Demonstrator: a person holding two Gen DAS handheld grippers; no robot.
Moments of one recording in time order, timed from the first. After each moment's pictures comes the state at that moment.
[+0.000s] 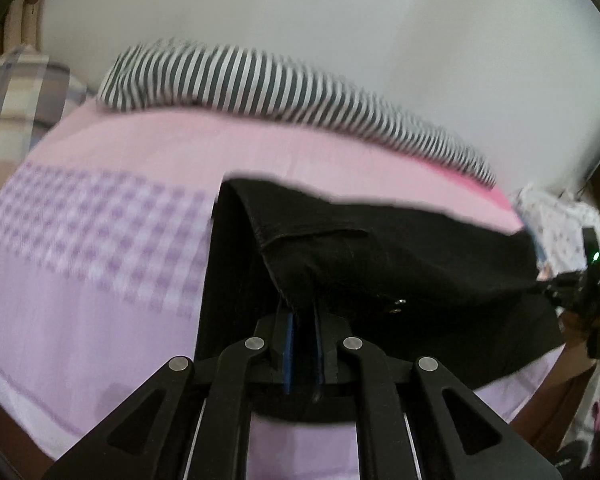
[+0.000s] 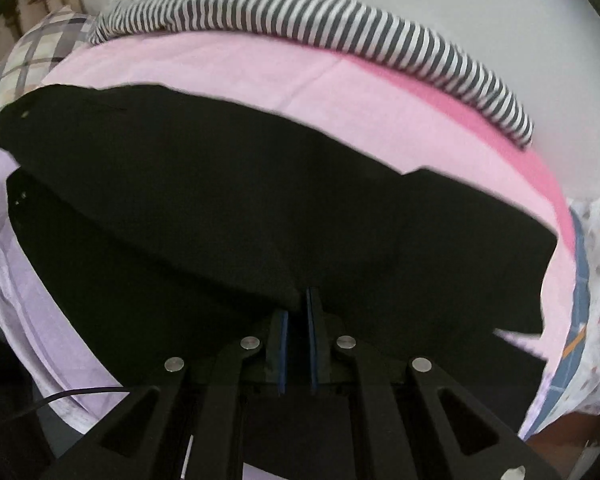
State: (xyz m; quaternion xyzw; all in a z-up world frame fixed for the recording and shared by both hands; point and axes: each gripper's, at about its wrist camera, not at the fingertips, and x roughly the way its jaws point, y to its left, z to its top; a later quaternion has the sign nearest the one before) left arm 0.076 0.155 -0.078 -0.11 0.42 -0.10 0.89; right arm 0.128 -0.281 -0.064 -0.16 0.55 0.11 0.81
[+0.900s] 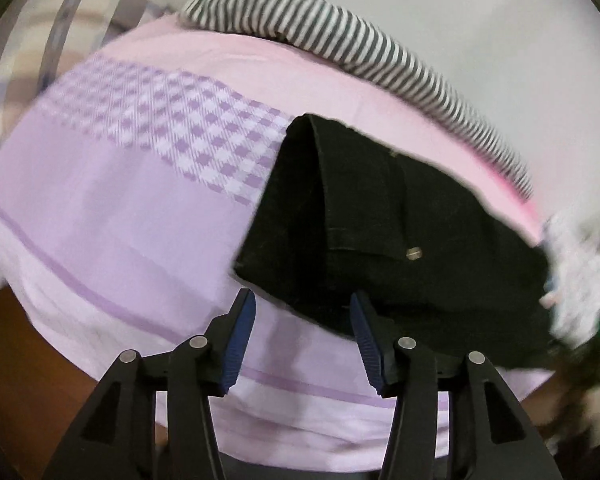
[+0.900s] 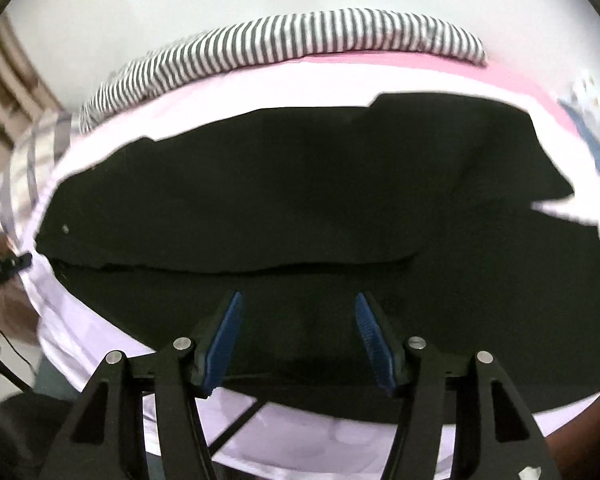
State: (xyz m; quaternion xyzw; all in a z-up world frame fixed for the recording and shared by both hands) left arm 0.014 0.180 -0.086 -0.24 0.48 -0.02 0.84; right arm 0.047 -0.311 -0.062 0.06 0.51 0.09 0.85
